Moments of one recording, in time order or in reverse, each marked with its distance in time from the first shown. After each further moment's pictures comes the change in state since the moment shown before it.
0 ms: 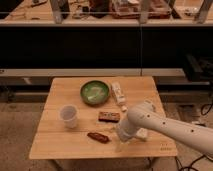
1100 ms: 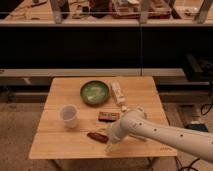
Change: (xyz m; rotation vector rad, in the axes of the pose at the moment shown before) arm -0.029 -0.031 0.045 0.123 -0.055 -0.082
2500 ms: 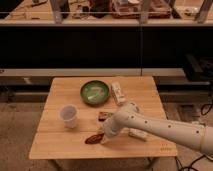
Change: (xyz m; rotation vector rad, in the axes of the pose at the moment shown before) arm 0.003 -0.030 0.015 -0.041 0.015 -0.038
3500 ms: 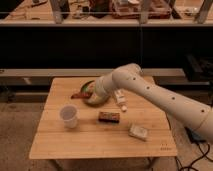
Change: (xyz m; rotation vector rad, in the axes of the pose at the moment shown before) arm -0.065 -0.214 -0.173 0.400 -0.081 0.000
